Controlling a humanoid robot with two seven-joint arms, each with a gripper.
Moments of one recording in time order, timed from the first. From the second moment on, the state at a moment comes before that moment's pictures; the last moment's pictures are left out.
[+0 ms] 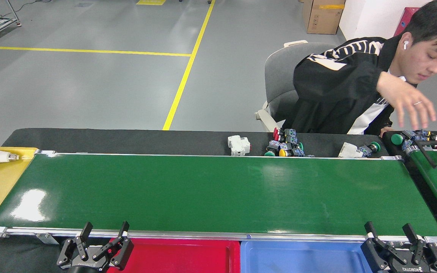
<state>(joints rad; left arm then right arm) 0.22 -0.01 0.17 -1.76 -1.44 -0.20 -0.10 0.26 -0.04 -0.34 -1.75 1.18 -0.29 0.04</state>
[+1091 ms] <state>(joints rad) 0.19 0.00 0.21 -1.76 -1.44 -0.24 -0.05 0.31 0.00 -0.33 -1.75 1.19 -0.33 0.04</state>
